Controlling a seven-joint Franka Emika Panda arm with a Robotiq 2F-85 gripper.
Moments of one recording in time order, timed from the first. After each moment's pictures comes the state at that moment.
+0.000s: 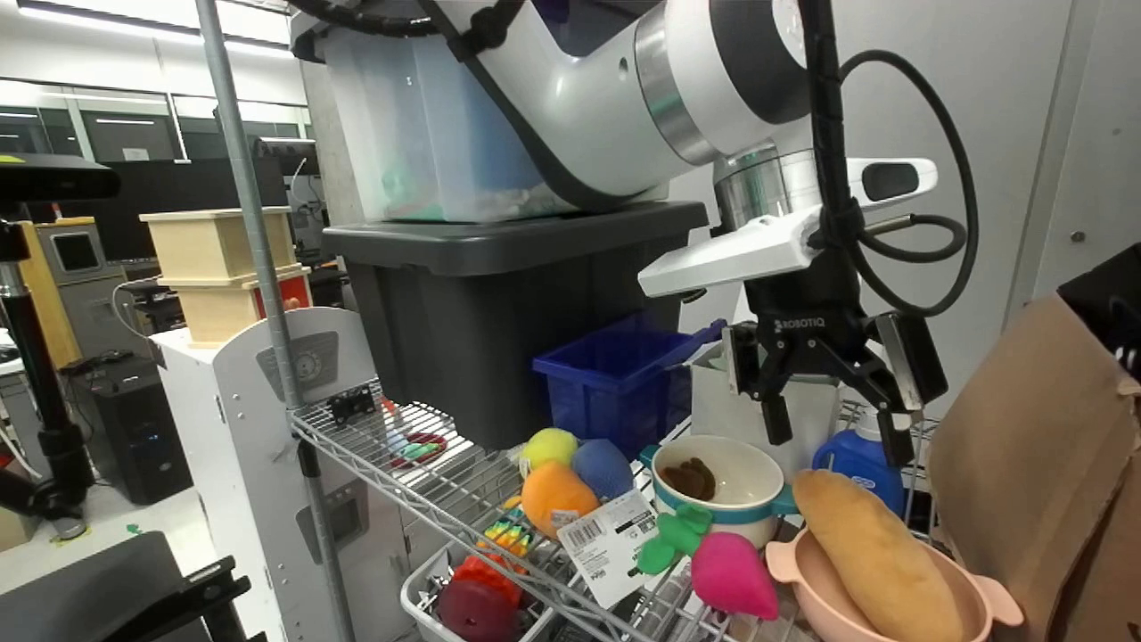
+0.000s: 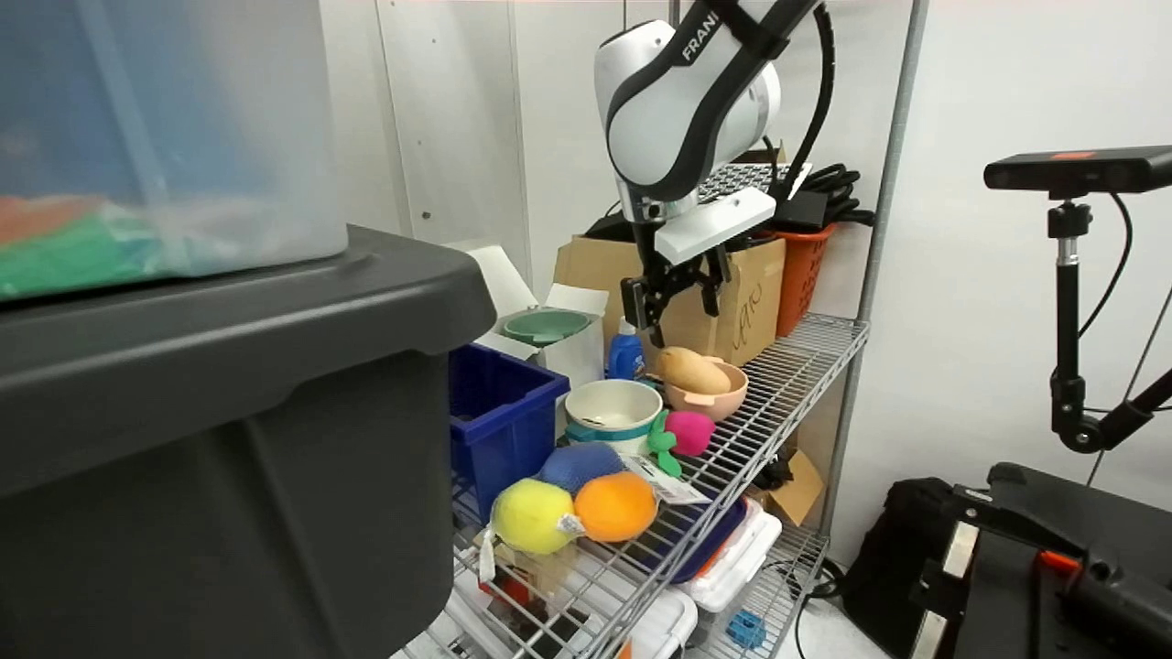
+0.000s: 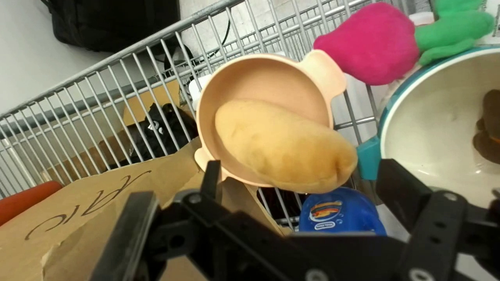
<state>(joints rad) -0.02 0.79 -0.18 -1.51 -0.26 2.27 0.32</state>
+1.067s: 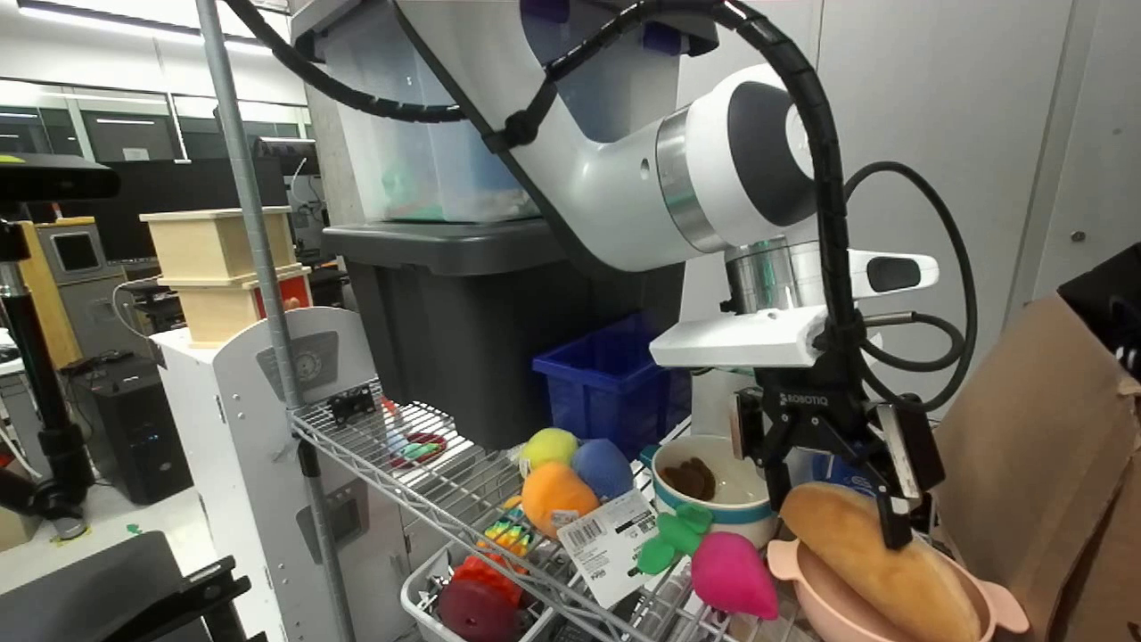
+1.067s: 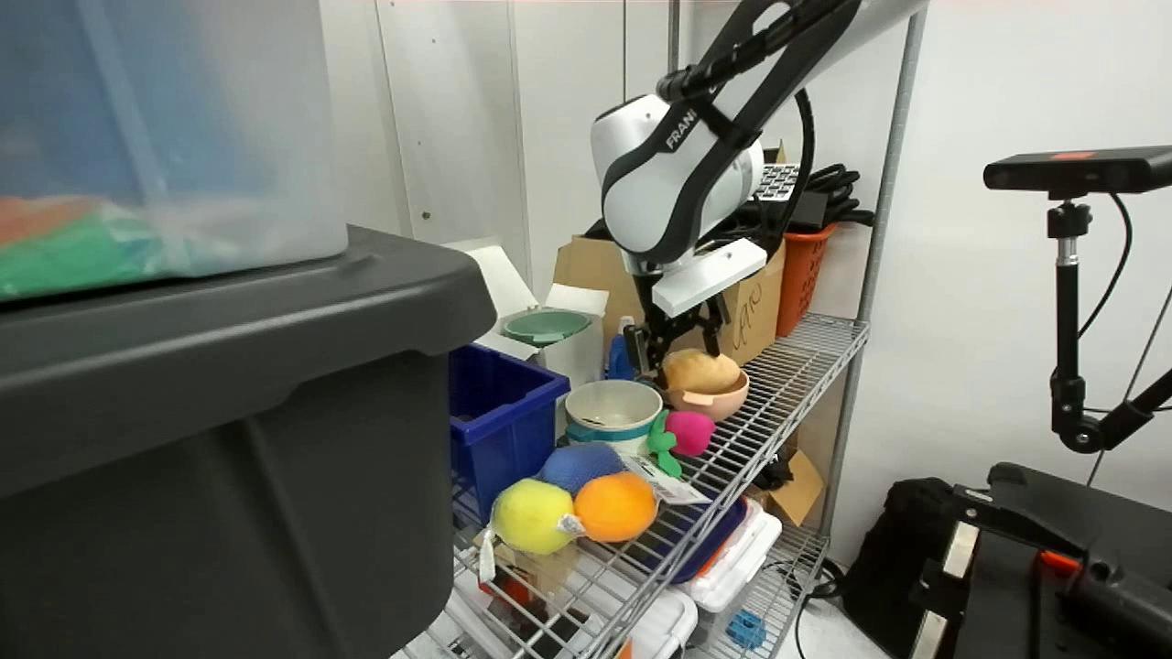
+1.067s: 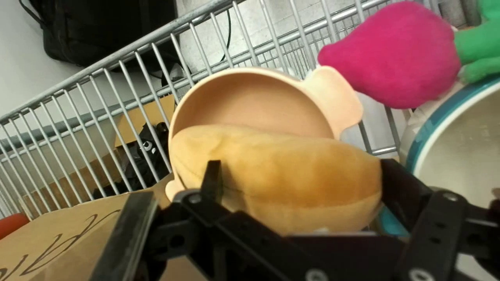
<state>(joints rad) -0.02 0.93 -0.18 -1.41 -0.23 2.26 0.32</state>
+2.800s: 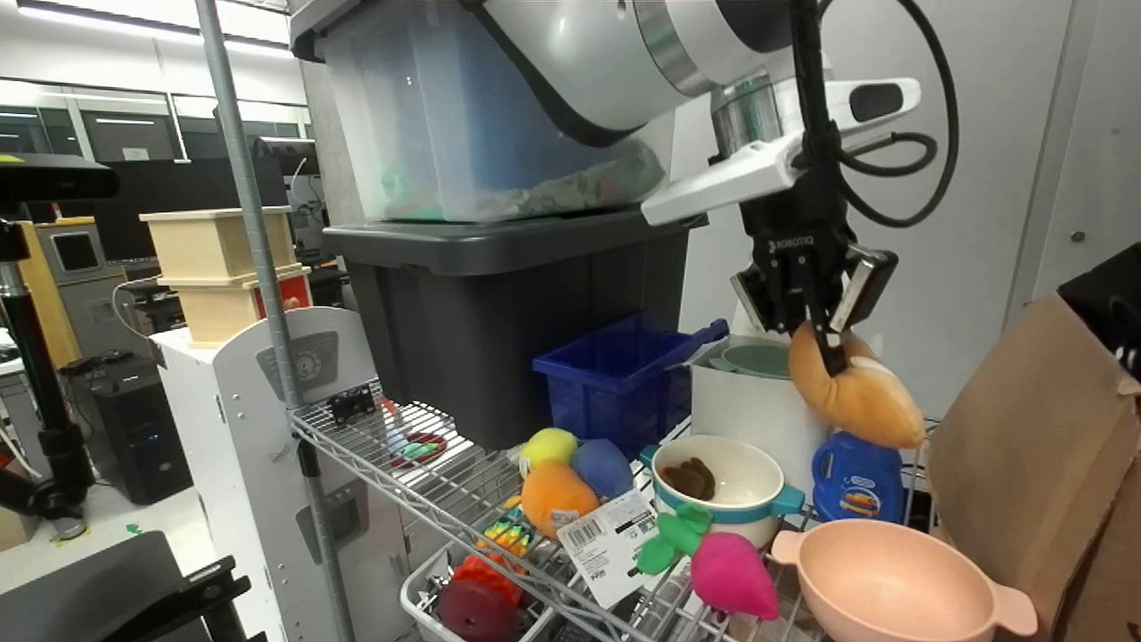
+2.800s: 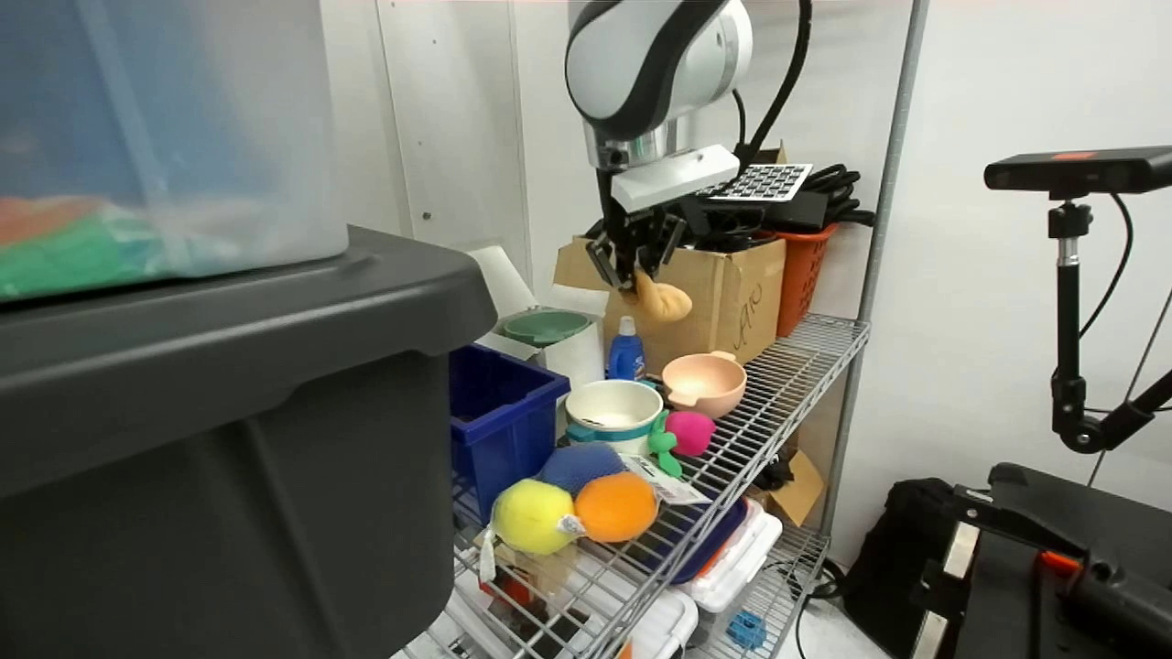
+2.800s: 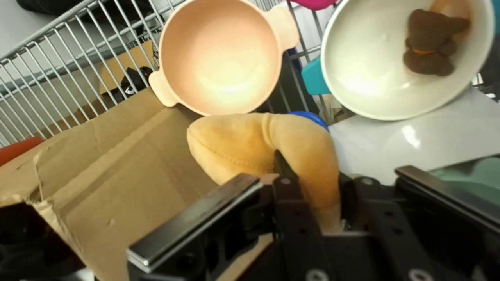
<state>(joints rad) 0.01 0.77 -0.17 -1.40 -0.19 2.26 0.32</state>
